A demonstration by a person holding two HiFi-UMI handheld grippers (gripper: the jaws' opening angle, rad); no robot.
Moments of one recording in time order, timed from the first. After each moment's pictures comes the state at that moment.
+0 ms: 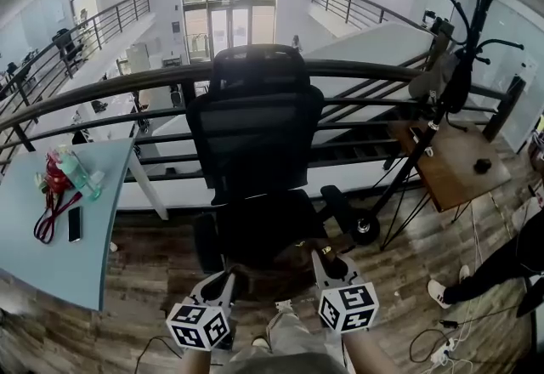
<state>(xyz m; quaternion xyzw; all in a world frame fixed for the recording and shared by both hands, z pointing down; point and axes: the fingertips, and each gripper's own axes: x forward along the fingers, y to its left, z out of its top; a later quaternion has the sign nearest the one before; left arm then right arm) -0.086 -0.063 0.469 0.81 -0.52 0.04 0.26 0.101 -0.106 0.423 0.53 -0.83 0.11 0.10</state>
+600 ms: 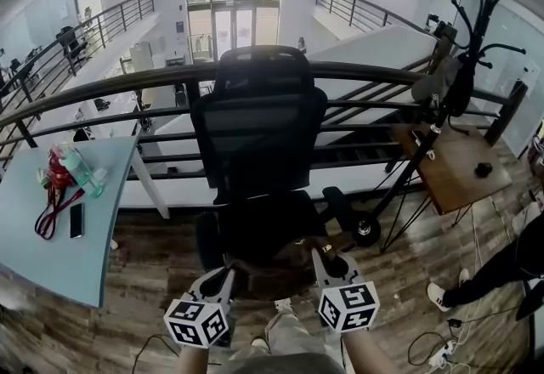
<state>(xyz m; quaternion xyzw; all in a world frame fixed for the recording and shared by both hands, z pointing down) -0.088 -0.065 0.456 0.82 -0.52 0.03 0.25 0.096 -0.106 0.414 0.53 -0.84 0.11 0.09</state>
